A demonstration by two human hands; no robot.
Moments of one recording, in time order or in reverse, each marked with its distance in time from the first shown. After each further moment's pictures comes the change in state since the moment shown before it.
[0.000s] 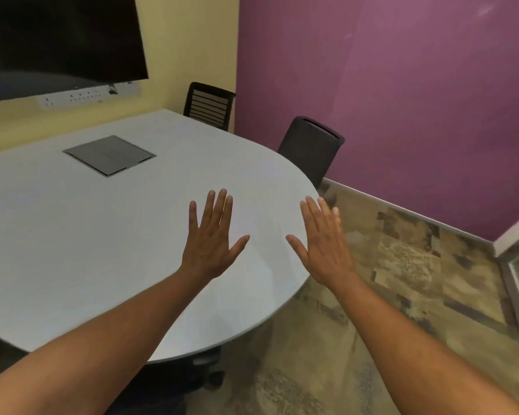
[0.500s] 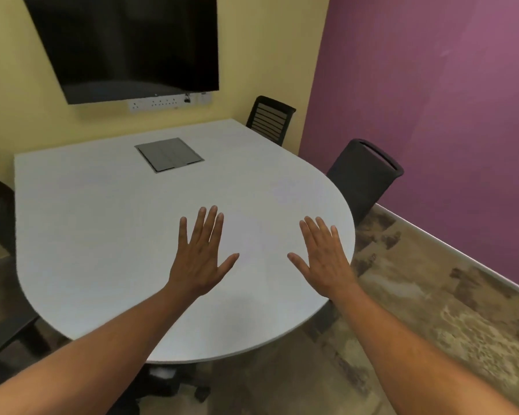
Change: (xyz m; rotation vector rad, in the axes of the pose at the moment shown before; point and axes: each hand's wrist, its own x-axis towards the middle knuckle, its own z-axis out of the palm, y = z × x) left_hand 0.040 0.077 0.038 0.203 -0.002 -0.254; right_hand 0.110 0.150 0.085 0.098 -0.142 -0.354
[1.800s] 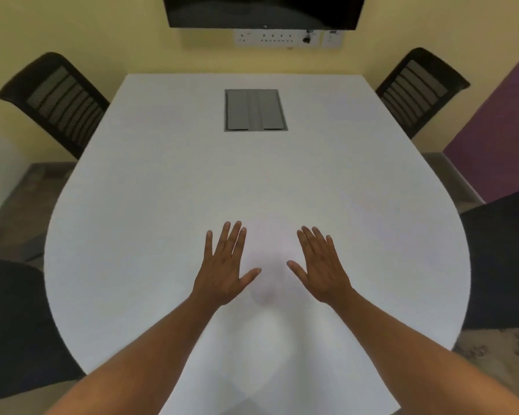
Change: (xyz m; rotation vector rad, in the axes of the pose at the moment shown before) left_hand 0.150 0.019 0.231 -0.011 -0.269 -0.506; right_hand 0.334 0.097 0.238 0.335 -0.241 -0.576
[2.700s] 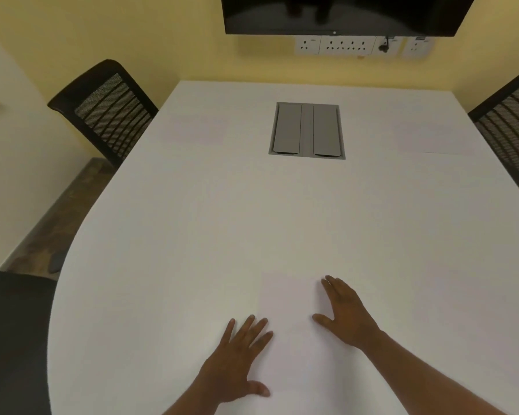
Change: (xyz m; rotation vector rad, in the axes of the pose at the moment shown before) left_hand 0.001 -0.051 0.110 -0.064 -0.533 -0.037; right_hand 0.175 0.078 0.095 0.053 -0.419 -0.062
